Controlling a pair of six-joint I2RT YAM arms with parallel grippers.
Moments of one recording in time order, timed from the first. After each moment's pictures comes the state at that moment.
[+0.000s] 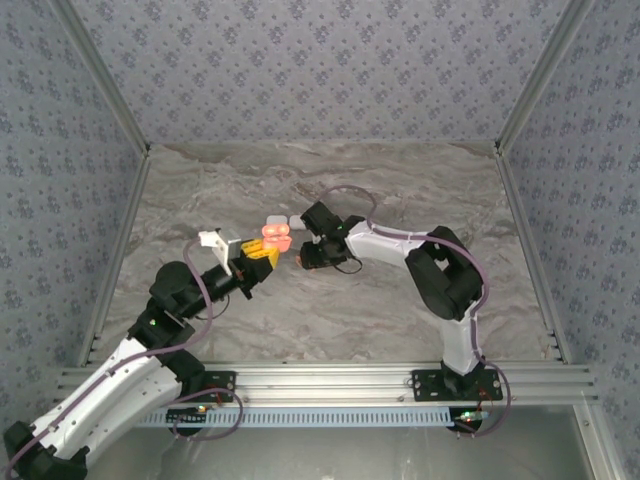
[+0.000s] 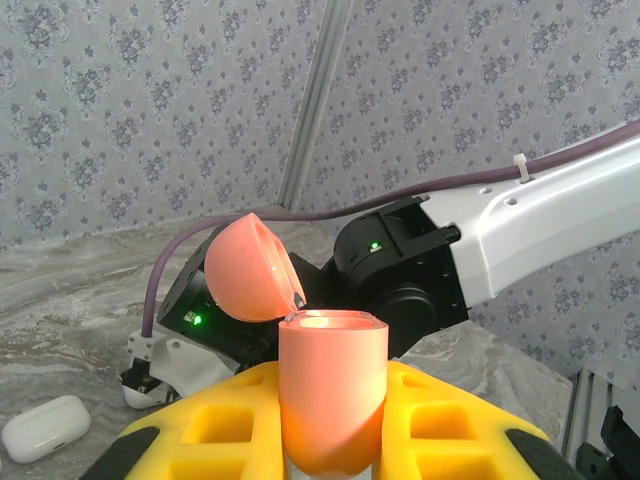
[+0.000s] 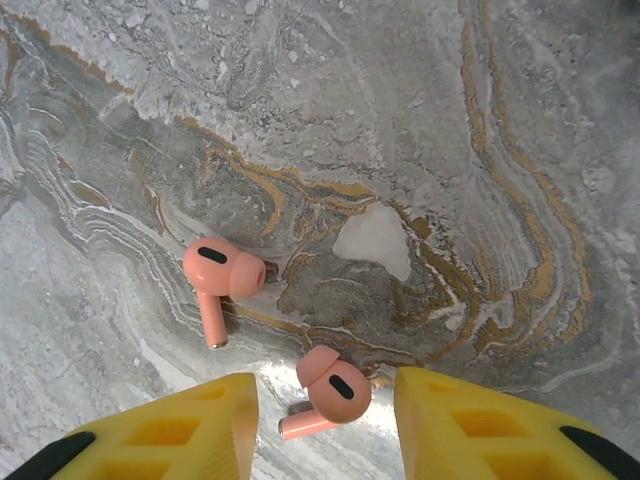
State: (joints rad) left arm -0.66 0.55 0.48 0.12 0.27 -0.31; right arm 0.78 1.98 1.34 -0.49 -0.07 0.49
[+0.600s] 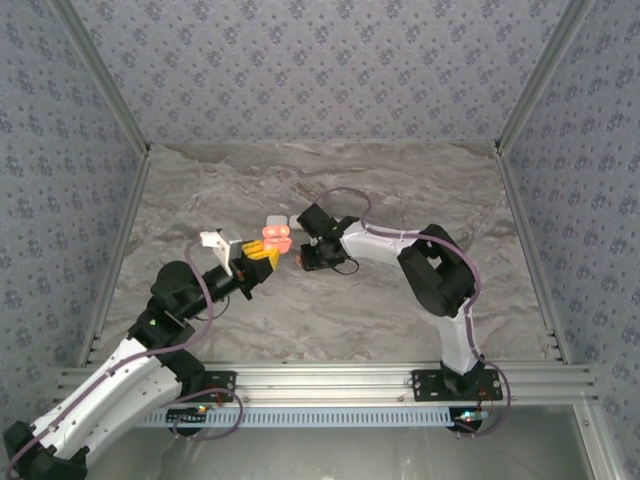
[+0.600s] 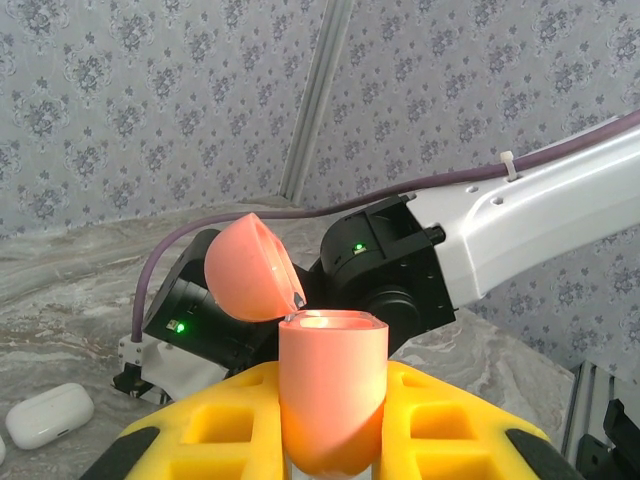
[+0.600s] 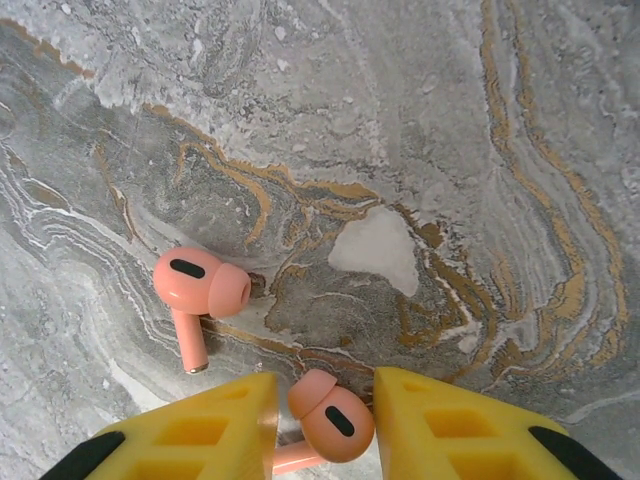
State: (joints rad) left arm -0.66 0.55 0.48 0.10 0.27 -0.30; right arm 0.79 2.02 1.37 -0.51 -0.05 0.49
